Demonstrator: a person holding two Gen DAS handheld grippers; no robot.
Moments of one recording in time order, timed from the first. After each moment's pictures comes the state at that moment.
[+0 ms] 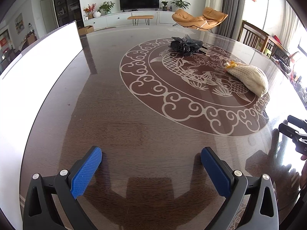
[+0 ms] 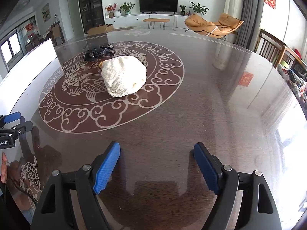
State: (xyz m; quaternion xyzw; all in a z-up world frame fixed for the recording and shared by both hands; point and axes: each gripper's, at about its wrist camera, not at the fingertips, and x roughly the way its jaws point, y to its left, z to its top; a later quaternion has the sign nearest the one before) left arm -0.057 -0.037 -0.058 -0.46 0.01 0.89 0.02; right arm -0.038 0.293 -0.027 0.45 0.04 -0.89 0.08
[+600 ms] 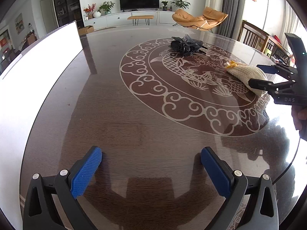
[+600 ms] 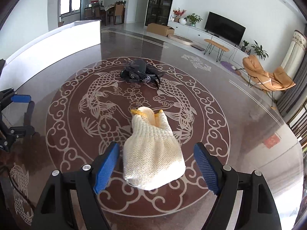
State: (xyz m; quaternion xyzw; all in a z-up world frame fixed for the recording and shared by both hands) left arm -0.056 -0.037 -0.057 -0.46 0.01 0.89 0.02; right arm -0.149 0.234 -0.017 0.40 0.19 -0.87 0.23
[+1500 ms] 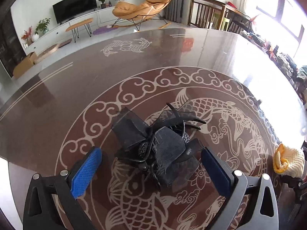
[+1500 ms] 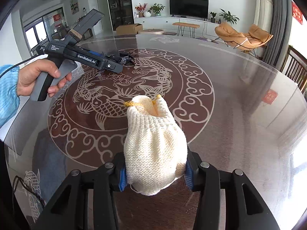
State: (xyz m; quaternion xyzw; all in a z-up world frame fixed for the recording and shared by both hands) left arm -0.306 0.034 -0.047 -0.47 0.11 0.84 0.23; right arm -0.093 0.293 -0.024 0.43 0.06 -0.89 0.17
